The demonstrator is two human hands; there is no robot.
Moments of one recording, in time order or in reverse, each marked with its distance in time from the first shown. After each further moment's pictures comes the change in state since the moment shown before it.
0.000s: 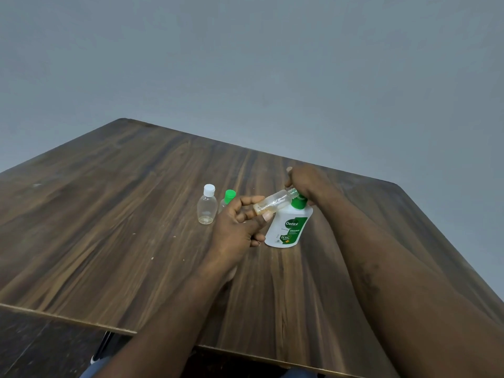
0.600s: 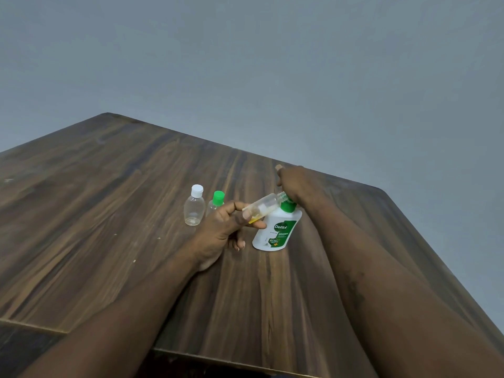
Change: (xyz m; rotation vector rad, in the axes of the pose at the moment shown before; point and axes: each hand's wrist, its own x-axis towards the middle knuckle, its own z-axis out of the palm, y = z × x) left_hand 0.032 -0.018 -0.024 -0.035 -0.327 -0.034; right_hand -0.019 -0.004 -0.003 0.027 0.116 -0.049
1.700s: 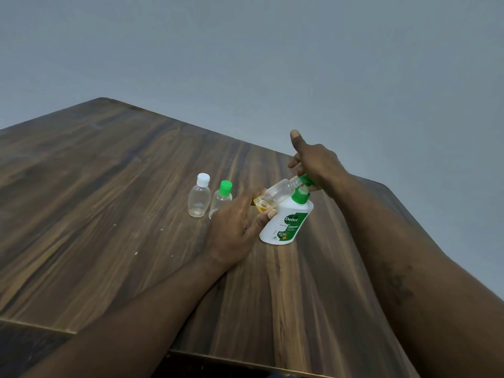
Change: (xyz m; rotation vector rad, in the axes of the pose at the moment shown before) left_hand -0.002 -0.018 0.010 0.803 0.346 0.562; right_hand -0.011 -0.005 -0.021 0.169 0.055 -0.050
